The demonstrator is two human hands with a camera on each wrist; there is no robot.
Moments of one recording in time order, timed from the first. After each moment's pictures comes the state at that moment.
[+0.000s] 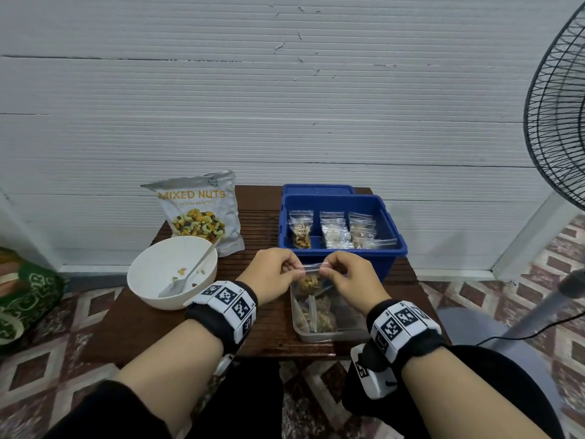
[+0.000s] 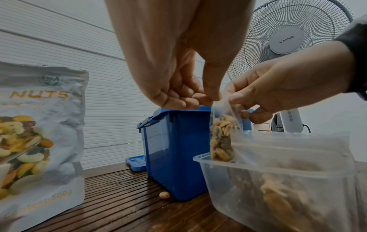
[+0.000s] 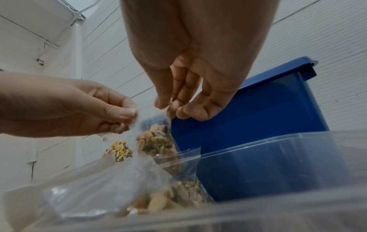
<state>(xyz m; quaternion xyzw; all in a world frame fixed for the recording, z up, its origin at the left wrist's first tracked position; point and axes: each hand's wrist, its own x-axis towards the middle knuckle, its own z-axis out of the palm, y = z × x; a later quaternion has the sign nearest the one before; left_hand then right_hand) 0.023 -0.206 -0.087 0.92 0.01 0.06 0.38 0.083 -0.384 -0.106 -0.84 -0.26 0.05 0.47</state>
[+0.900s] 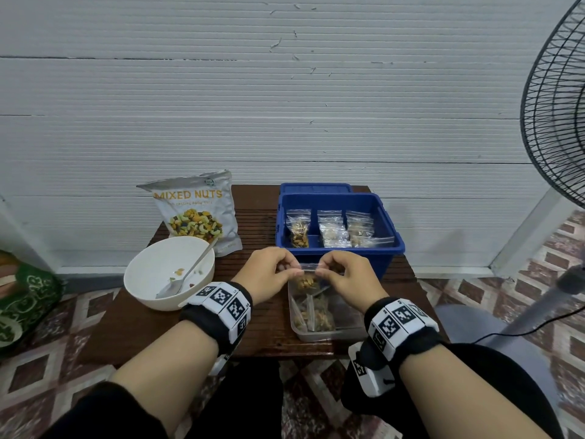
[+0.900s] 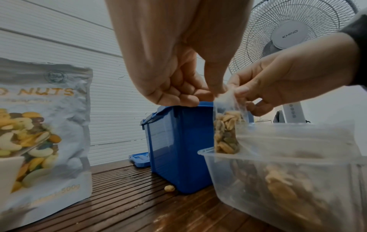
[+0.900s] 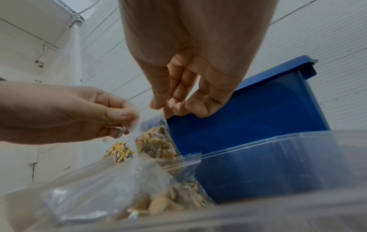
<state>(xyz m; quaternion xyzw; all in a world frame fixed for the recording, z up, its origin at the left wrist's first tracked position) 0.028 -0.199 -0.097 0.93 -0.01 0.07 0.37 0.082 -0.384 -0.102 -0.84 -0.28 0.06 0.47</state>
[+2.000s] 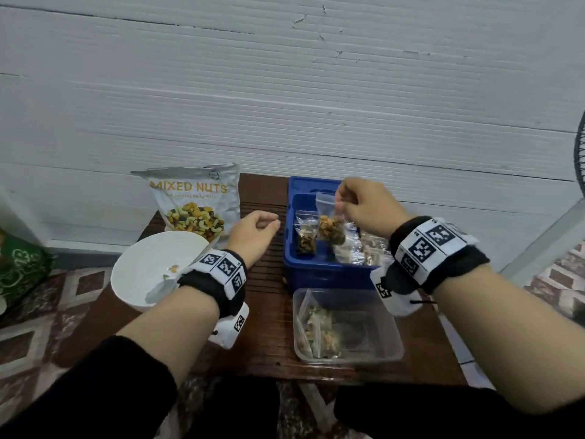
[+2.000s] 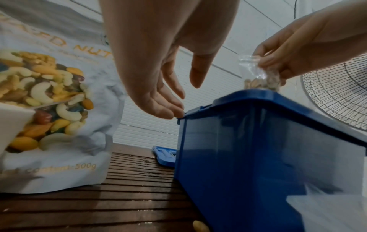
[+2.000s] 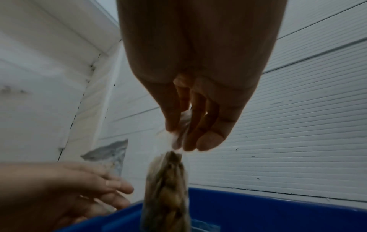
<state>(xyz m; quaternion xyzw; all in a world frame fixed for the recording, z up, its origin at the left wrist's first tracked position) 0.092 -0.151 -0.090 0.81 0.21 0.13 0.53 0.170 -0.342 0.006 -0.90 -0.32 0.05 0.29</state>
